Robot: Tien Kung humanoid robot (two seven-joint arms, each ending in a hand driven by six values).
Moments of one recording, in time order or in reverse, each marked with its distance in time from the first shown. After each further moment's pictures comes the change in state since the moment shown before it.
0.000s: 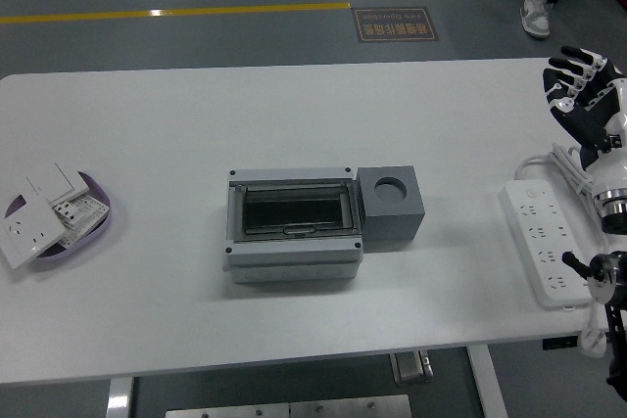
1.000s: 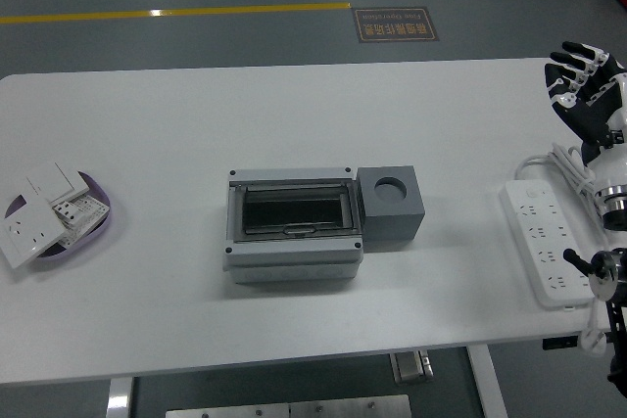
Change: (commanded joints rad) left arm -0.004 -0.001 0.008 0.000 0.002 -0.002 -0.002; right arm 0.008 -0.008 -0.011 0.002 0.015 -0.002 0.006
